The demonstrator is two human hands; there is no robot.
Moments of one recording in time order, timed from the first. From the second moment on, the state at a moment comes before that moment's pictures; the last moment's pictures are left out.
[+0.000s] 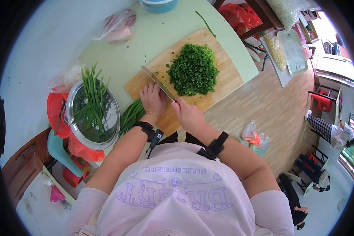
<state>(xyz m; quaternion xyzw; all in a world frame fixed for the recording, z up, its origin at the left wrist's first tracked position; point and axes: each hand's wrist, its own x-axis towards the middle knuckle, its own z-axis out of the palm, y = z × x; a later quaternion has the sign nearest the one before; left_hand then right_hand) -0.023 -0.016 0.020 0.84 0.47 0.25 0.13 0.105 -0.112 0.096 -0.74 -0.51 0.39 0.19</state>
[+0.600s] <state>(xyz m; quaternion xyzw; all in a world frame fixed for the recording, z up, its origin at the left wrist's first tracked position) -0.026 -0.014 0.029 0.82 0.48 0.26 0.17 0.116 -0.075 0.058 -0.73 -0.45 0.43 0.28</state>
